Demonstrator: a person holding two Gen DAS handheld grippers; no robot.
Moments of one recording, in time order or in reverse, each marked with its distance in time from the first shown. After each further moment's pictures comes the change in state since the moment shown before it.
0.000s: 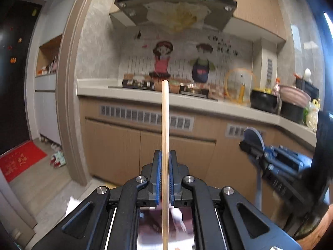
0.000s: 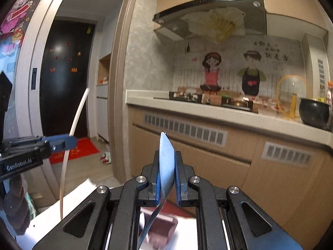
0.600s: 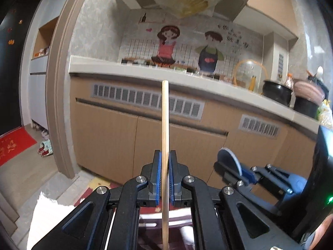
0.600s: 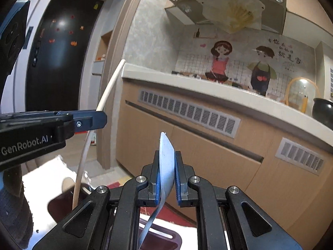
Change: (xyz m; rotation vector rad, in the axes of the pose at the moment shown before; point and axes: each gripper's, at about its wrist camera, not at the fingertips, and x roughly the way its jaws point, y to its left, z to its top) left arm 0.124 0.027 -0.065 -0.052 0.068 -0.010; right arm 0.132 0.029 -0.084 -0.126 0.087 -0.057
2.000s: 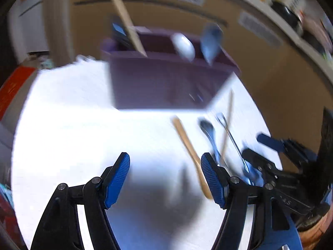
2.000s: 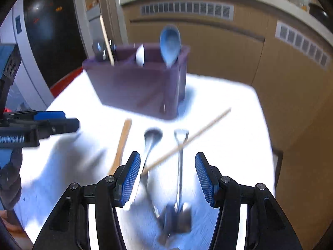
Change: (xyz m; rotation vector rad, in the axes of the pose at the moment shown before) left arm -0.065 -0.034 -0.158 -0.023 0.713 -0.024; right arm -0.125 -0.012 -0.157 0.217 0.588 0.157
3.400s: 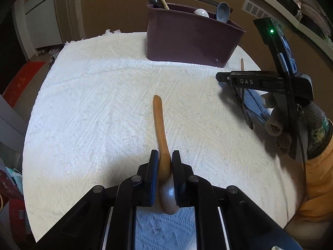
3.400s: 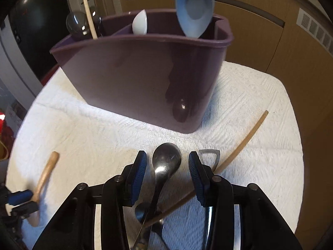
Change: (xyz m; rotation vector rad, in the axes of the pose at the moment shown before) left arm -0.038 0.048 -0.098 -0.024 0.009 0.072; right arm 0.088 0.027 0.050 -0.019 0.149 -0.027
